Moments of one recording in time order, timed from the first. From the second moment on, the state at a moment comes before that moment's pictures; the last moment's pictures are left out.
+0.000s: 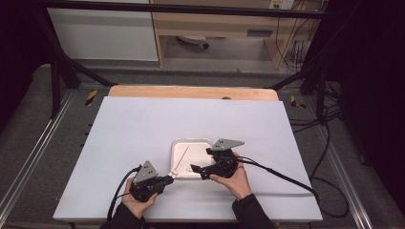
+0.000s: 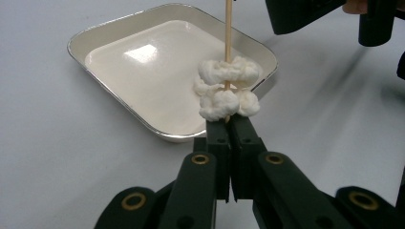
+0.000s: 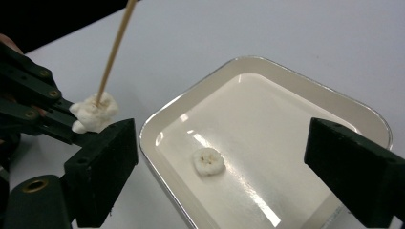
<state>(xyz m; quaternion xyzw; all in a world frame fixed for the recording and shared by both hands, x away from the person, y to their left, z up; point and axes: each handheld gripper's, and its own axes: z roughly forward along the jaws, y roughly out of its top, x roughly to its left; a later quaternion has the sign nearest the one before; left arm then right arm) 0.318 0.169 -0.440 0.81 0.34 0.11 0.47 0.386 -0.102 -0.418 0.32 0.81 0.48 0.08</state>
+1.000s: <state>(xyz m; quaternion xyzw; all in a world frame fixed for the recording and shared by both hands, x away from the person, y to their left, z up) 0.319 0.169 -0.440 0.81 0.33 0.12 0.47 0.402 -0.070 -0.448 0.28 0.86 0.41 0.09</state>
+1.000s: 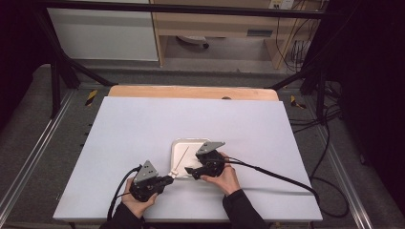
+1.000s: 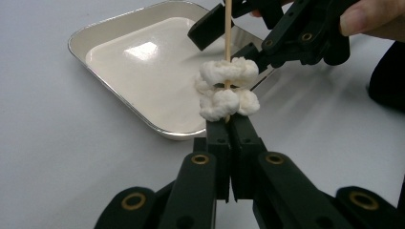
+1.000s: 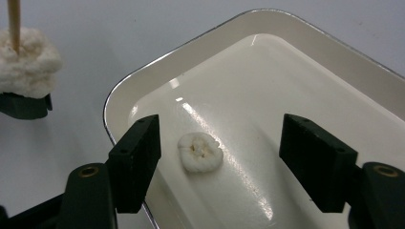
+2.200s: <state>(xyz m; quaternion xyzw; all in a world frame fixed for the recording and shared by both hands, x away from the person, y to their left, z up) 0.319 0.169 -0.441 0.81 0.34 0.11 0.46 0.395 -0.071 -0.447 0.26 0.86 0.42 0.09</state>
